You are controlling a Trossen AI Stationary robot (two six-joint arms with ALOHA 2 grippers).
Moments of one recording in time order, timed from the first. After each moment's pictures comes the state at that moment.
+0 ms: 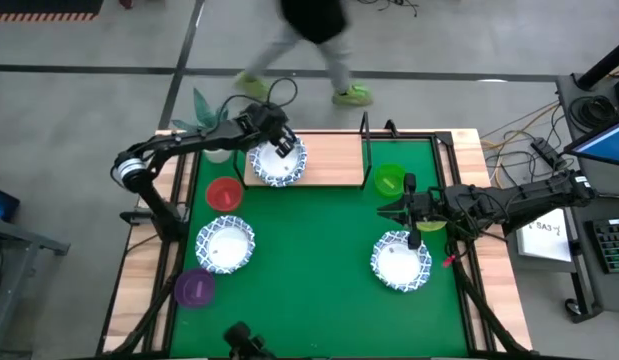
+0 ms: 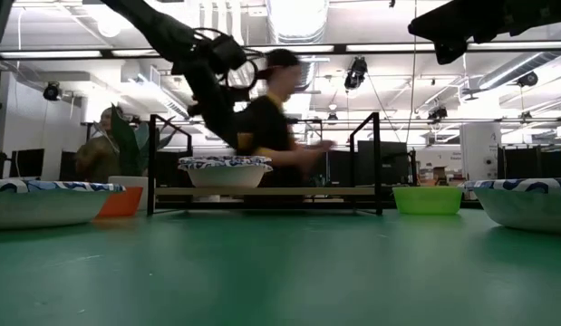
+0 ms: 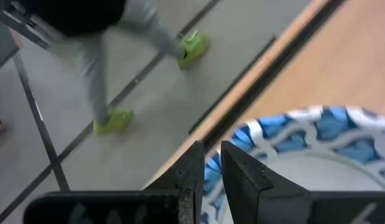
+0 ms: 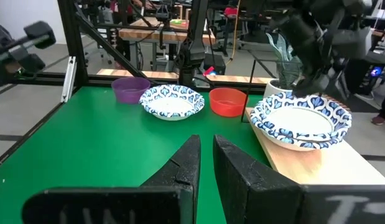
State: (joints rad) left arm 0.60 1.67 1.22 -0.33 -0.40 0.10; right arm 0.16 0.66 0.44 0.08 0.16 -0.04
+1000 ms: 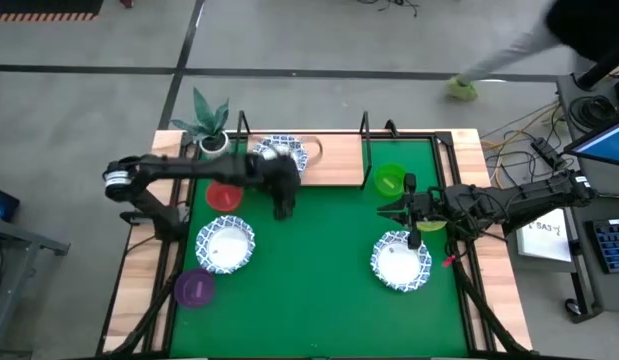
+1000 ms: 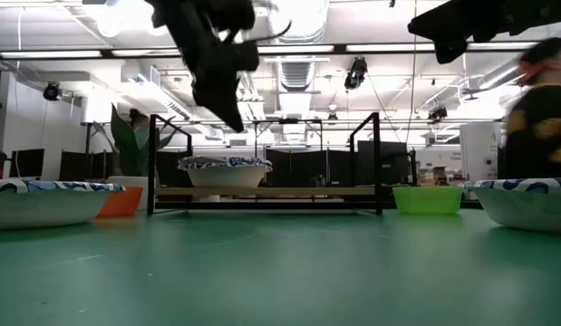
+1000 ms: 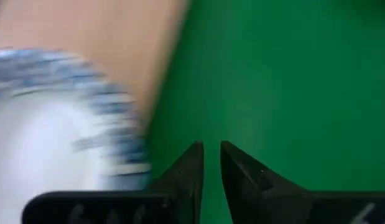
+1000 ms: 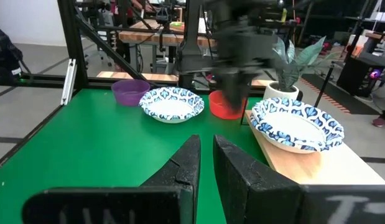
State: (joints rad) left arm 0.19 1.57 1.23 -0.69 -0.04 -0.05; right arm 0.16 0.66 0.44 0.09 0.16 -0.04
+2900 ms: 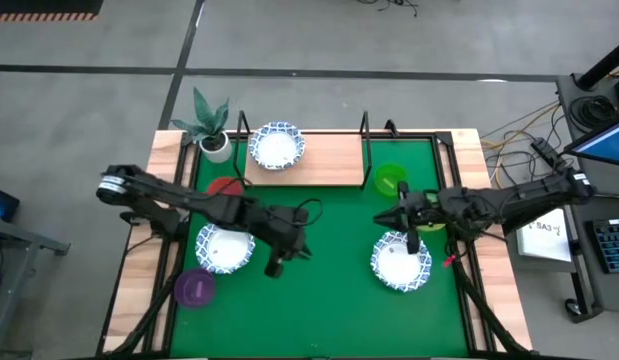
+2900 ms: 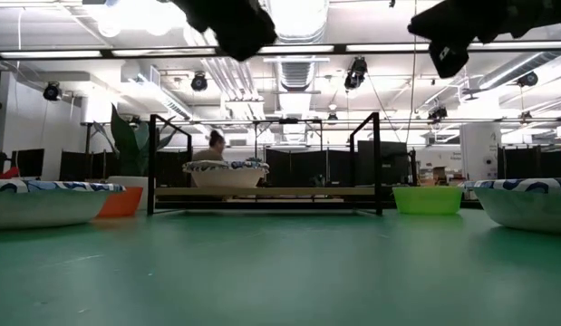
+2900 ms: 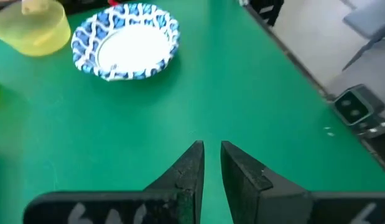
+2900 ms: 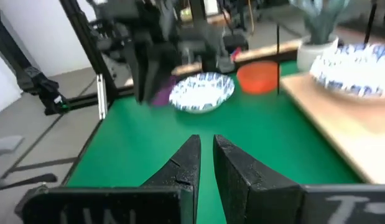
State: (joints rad) left arm -0.18 1.54 1.14 -0.27 0.17 0.12; right arm 0.17 0.73 0.44 0.12 0.09 0.25
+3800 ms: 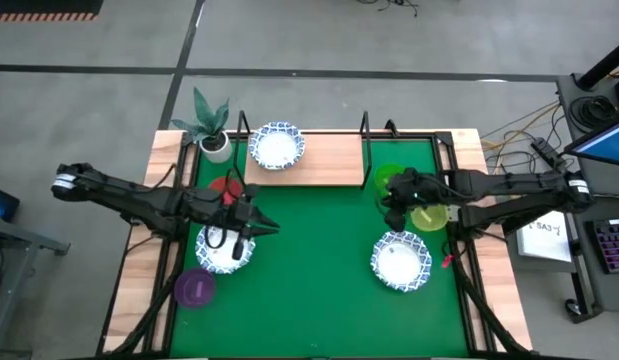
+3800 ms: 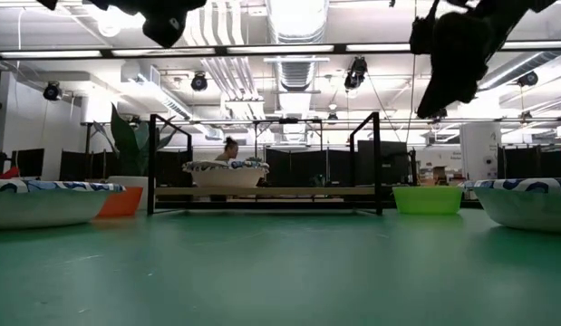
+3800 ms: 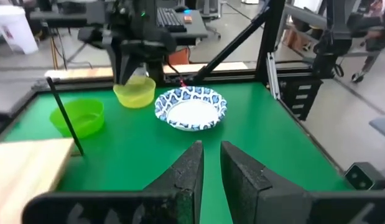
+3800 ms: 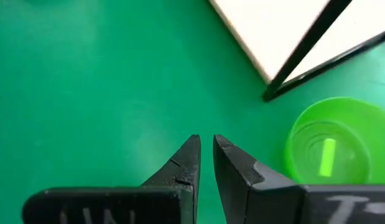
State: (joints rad) left arm -0.18 0.97 0.68 0.06 -0.05 -0.03; right arm -0.08 0.99 0.77 -0.67 0.13 0.36
